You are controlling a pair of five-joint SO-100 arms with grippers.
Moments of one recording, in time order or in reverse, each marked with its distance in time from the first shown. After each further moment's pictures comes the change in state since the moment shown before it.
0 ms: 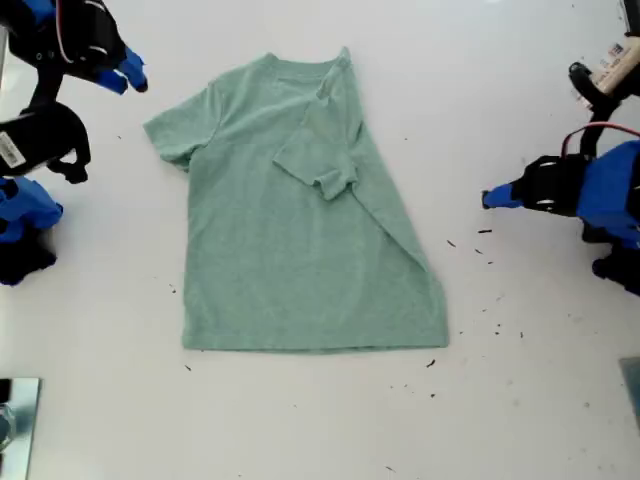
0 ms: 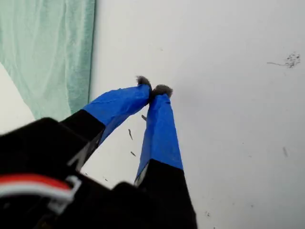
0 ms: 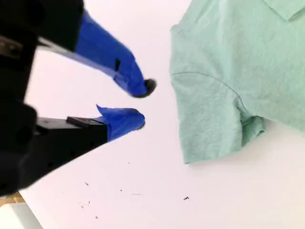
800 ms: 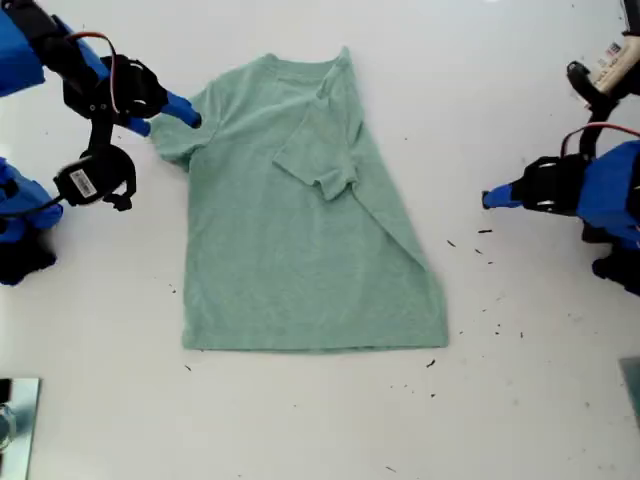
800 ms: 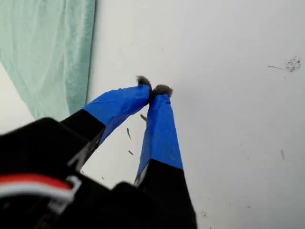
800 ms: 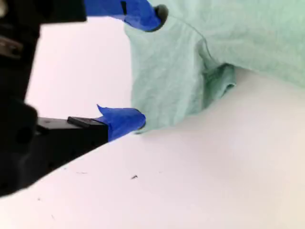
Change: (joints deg) arm 0 -0.8 -7.5 25.1 -23.6 -2.5; arm 1 0.0 0.0 0.0 0.0 -1.5
